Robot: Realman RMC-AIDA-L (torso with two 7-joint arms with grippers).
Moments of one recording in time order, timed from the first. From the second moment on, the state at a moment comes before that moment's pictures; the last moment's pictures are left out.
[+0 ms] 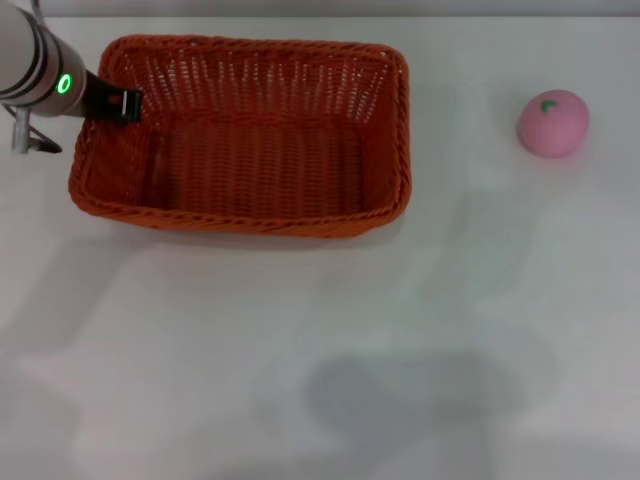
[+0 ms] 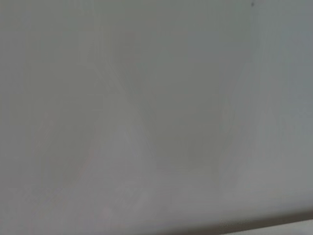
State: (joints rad) left arm -0.75 -1.98 -1.42 -1.08 -0.32 1.05 2.83; right arm 0.67 1.82 -0.79 -0.75 0.39 0.75 -0.34
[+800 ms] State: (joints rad) left arm -0.77 -2.01 -1.41 -1.02 -0.33 1.02 2.83; right arm 0.67 1.83 -0.79 -0.75 0.39 0.76 -0.34
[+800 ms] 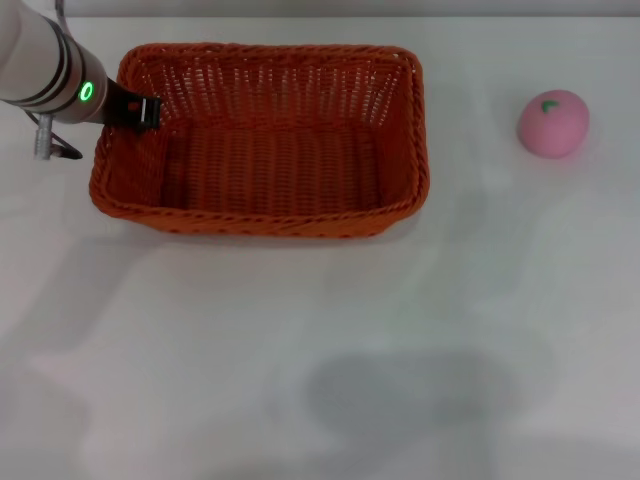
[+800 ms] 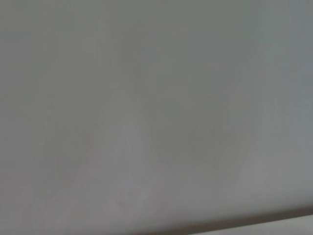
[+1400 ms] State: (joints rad) left arm -0.77 -2.02 -1.40 -1.01 -0.33 1.00 2.83; right arm 0.67 1.83 -0.79 -0.75 0.39 0.76 -0.34
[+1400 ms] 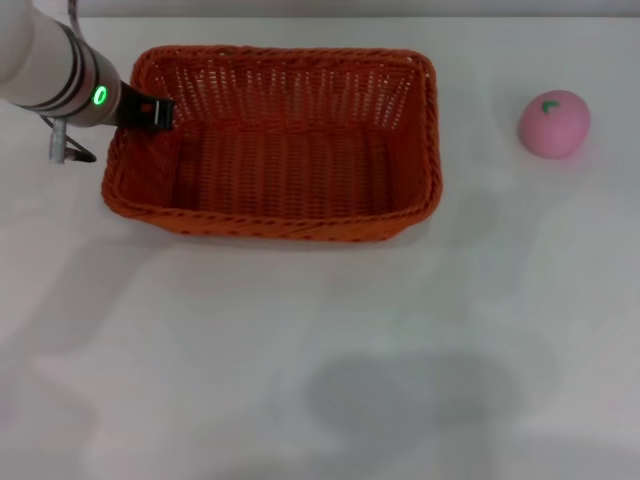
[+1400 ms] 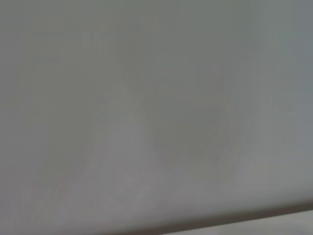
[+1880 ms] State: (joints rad) left arm -0.76 -2.04 -1.41 -1.07 -0.34 1.07 2.83; right arm 0.67 1.83 -0.79 -0.75 0.39 0.76 -0.34
